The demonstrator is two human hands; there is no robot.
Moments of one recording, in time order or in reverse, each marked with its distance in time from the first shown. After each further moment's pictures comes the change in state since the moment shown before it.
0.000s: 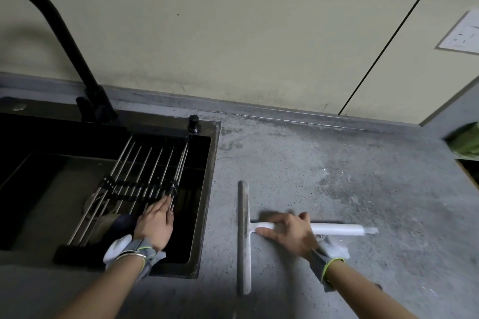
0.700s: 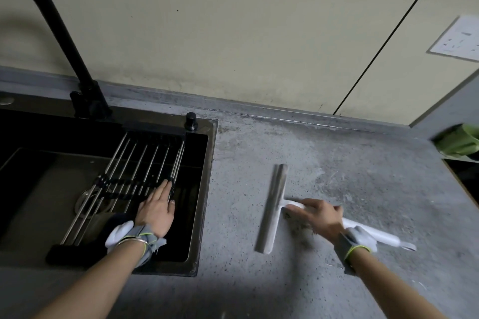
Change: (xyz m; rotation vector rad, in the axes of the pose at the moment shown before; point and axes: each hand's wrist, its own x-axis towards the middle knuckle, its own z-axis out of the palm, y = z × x) left_hand 0.017 0.008 -0.009 0.001 -0.029 0.067; right_hand 0.004 0.047 -0.040 0.123 0.218 0.143
